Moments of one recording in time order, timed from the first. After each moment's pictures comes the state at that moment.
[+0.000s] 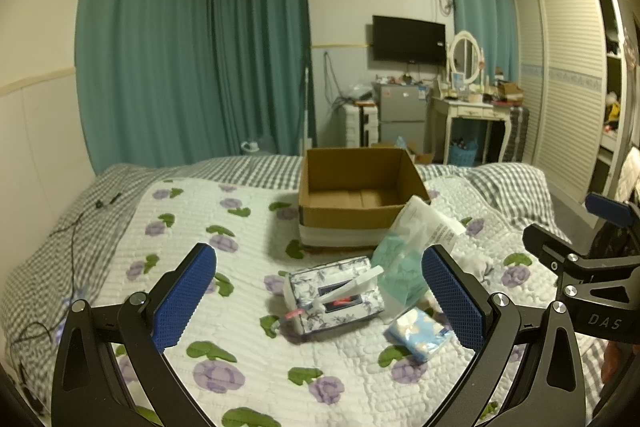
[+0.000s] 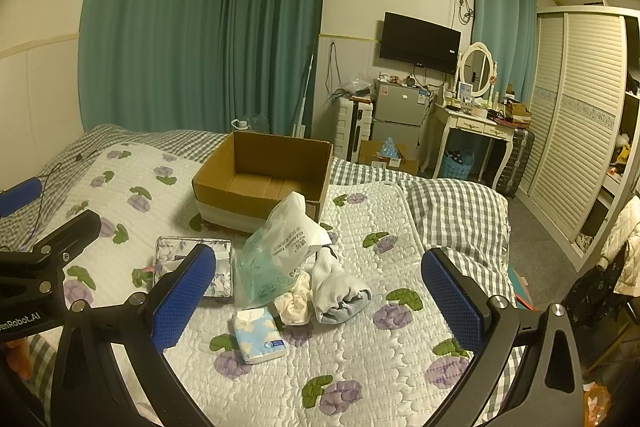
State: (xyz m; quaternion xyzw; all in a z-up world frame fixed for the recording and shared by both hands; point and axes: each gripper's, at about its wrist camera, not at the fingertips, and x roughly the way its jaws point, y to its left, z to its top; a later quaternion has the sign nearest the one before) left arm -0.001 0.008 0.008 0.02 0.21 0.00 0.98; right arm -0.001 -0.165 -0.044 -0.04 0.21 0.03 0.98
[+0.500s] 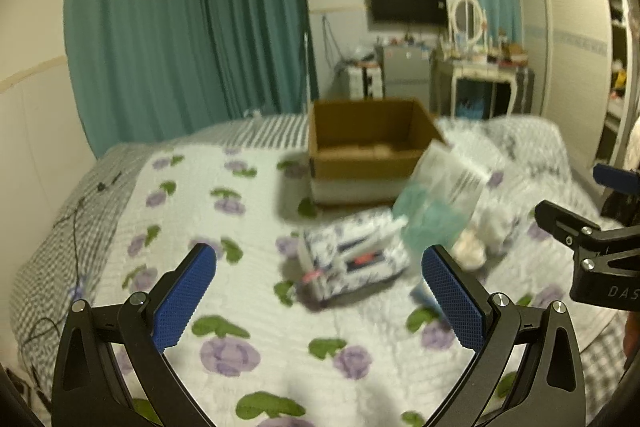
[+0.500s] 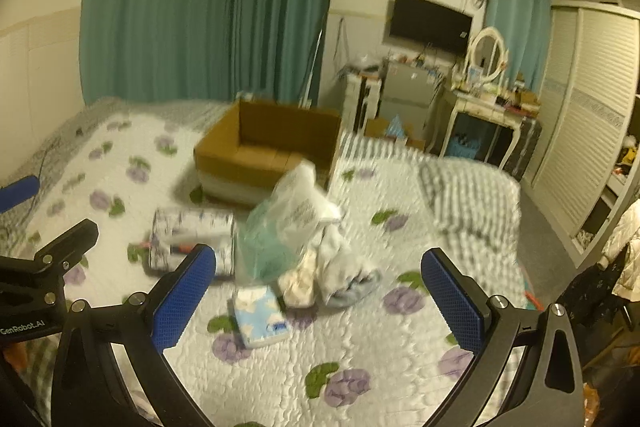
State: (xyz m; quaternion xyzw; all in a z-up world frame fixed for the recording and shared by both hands) left arm 0.022 0.019 -0.049 0.05 0.29 0.01 0.96; right arm 0.018 -0.150 -0.072 -0.06 0.27 0.04 0.96
